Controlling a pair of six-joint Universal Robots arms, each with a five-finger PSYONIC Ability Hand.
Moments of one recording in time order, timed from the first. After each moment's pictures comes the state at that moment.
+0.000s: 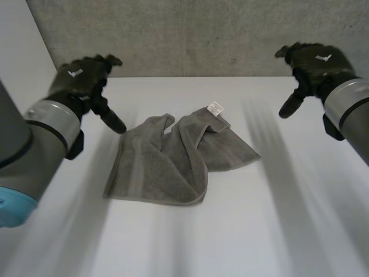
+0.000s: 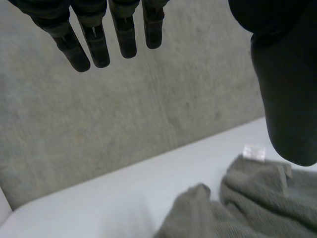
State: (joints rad) left arm 4.25 -1.75 -1.44 3.13 -1.67 3.12; right arm 1.89 -1.34 1.32 0.10 1.51 2.97; left_hand 0.27 0.26 0.25 0.27 0.23; right_hand 0.19 0.24 0.24 0.25 0.06
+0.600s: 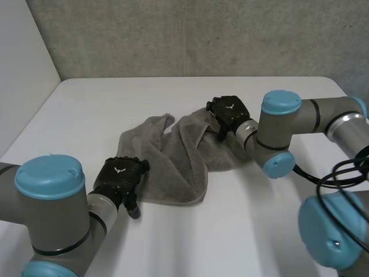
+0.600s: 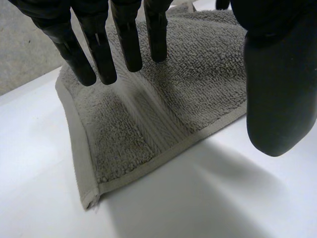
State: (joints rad) left arm 4.16 -1.95 -1.81 3.36 -1.67 3.29; right arm 2.04 -0.32 0.38 0.09 1.36 2.87; left_hand 0.42 0.43 0.42 0.42 0.43; right_hand 0.38 0.38 0.39 0.39 0.23
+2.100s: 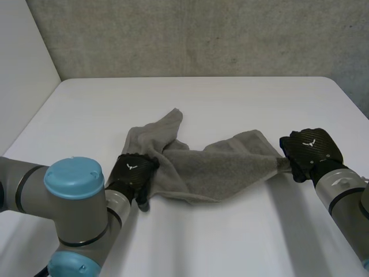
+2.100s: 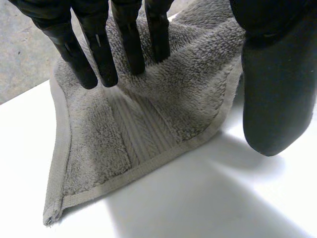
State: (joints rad) left arm 4.13 -2.09 -1.73 3.45 -1.67 3.32; right arm 1.85 -1.43 1.90 -0.20 1.51 2.66; left_hand 0.46 0.46 0.46 0.46 0.47; right_hand 1.32 1.31 1.33 1.33 1.16
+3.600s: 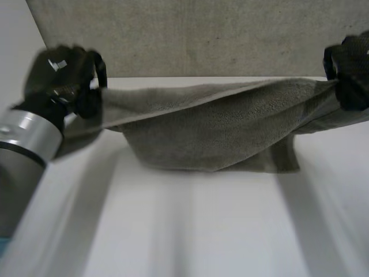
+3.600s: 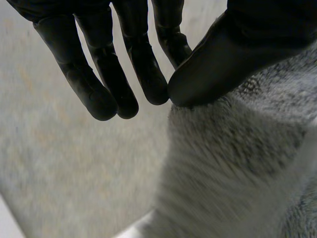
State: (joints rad) left arm 4.30 -1.49 -1.69 3.34 -1.56 3.31; right arm 1.76 -1.77 1.57 0.17 1.38 2.64; left_hand 1.43 1.50 1.54 1.51 1.50; right_hand 1.32 1.33 1.33 1.33 1.17
